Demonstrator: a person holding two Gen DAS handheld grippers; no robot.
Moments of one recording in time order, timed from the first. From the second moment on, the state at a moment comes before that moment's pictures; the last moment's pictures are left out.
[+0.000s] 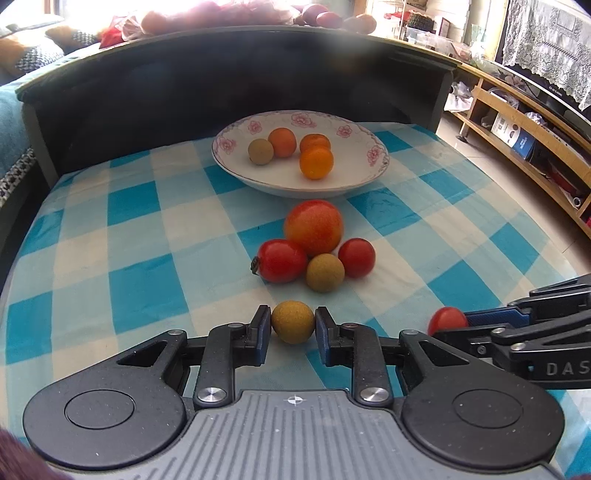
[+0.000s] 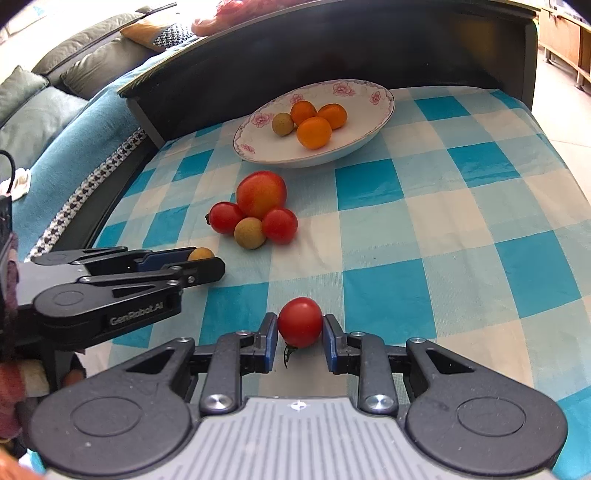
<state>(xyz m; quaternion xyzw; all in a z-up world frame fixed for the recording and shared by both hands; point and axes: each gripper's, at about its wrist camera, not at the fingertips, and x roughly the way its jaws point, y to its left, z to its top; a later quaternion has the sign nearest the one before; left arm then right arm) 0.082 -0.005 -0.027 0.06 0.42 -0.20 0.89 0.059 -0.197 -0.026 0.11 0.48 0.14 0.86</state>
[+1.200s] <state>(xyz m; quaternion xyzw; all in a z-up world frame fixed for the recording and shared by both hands) 0.053 -0.012 -0.033 0.09 0.41 -0.21 0.88 0.046 -0.172 -0.021 0.04 0.48 0.14 0.86</state>
